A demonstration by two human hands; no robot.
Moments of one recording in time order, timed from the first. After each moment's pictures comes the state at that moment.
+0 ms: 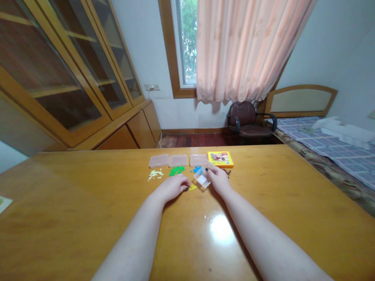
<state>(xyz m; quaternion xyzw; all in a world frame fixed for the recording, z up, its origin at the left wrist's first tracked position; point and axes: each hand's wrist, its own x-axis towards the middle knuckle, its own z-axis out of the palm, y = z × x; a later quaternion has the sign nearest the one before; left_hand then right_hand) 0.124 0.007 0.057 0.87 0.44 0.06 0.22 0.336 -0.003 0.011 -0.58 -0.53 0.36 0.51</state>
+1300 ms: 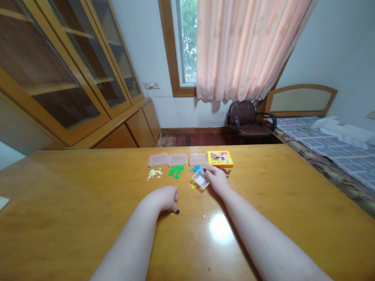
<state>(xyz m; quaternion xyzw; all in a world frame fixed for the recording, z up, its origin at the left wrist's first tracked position) 0.112 -0.018 0.066 0.73 0.58 -0.18 0.31 0.336 -0.002 0.006 -0.56 -0.55 0.37 0.50</state>
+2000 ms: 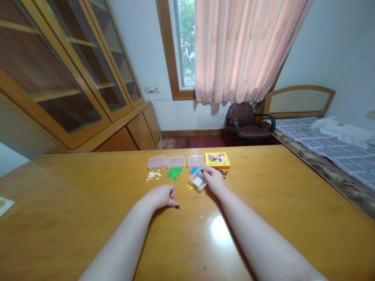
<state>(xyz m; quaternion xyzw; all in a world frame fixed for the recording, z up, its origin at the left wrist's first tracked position) 0.104 -0.006 0.056 0.80 0.55 -0.12 0.21 0.335 0.001 0.004 -0.56 -0.53 0.38 0.51</state>
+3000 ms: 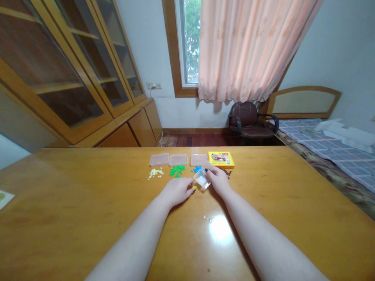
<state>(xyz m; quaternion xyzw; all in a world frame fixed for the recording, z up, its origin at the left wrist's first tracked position) 0.147 -0.017 0.068 0.88 0.47 0.02 0.12 0.335 -0.003 0.012 -0.57 -0.53 0.38 0.51</state>
